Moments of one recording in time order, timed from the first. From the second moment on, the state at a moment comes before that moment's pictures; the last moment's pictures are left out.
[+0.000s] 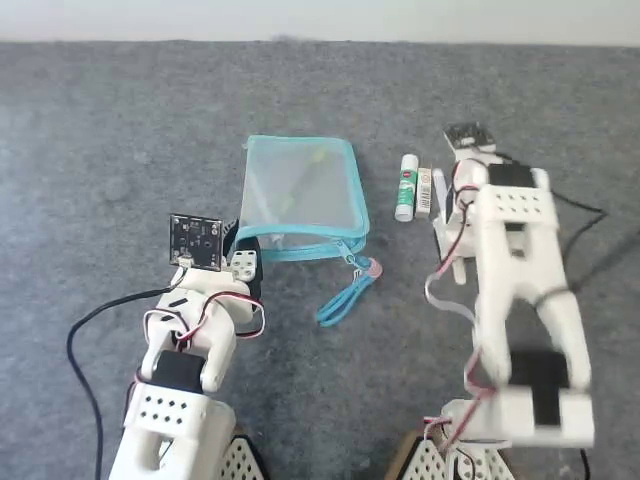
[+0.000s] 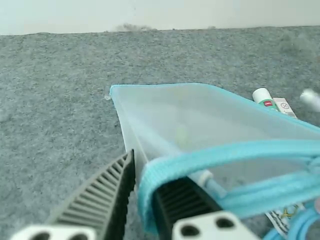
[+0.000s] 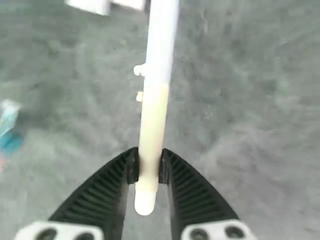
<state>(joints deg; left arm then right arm) 3.8 -75.2 88.9 26.3 8.8 -1.3 -6.0 16.3 80.1 13.7</state>
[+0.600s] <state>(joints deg) 3.8 -75.2 88.9 26.3 8.8 -28.6 -42.3 16.1 100.7 28.3</state>
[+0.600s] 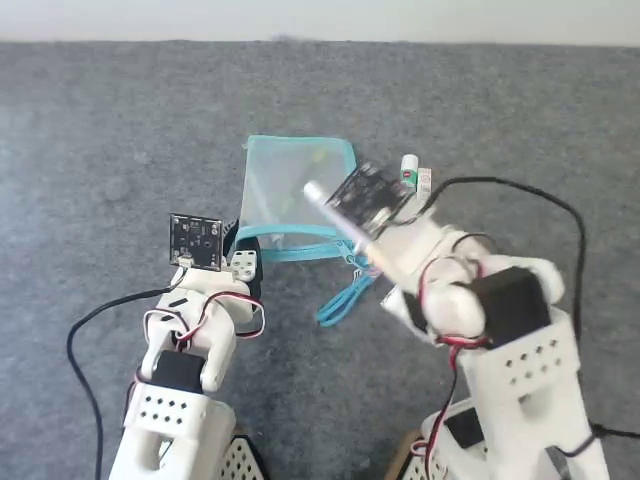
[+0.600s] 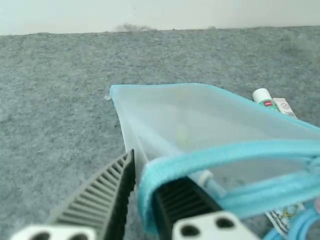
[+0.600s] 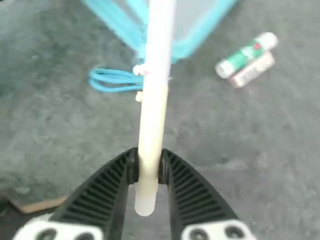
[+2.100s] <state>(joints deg) 3.8 -75.2 91.0 22.5 7.4 -41.8 0.4 -16.7 100.7 12.9</state>
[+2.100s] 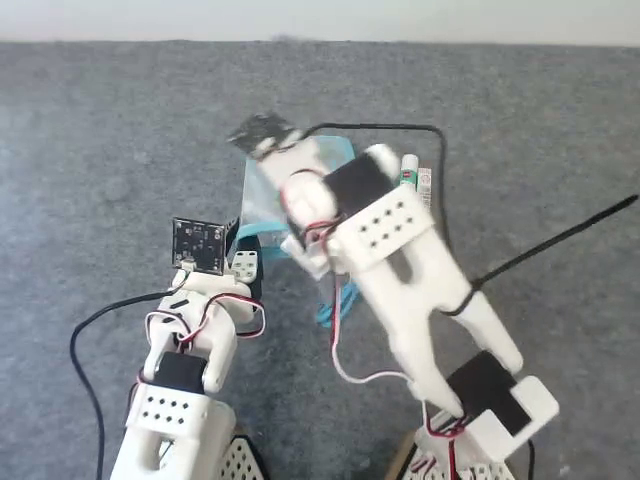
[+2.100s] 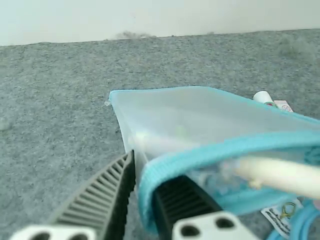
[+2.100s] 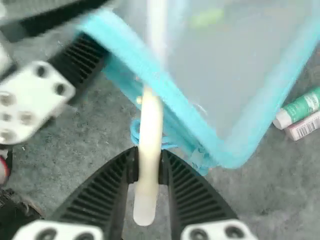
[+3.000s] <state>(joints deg) 3.8 -75.2 91.0 22.5 7.4 -44.3 -16.5 -13.6 89.6 12.9</state>
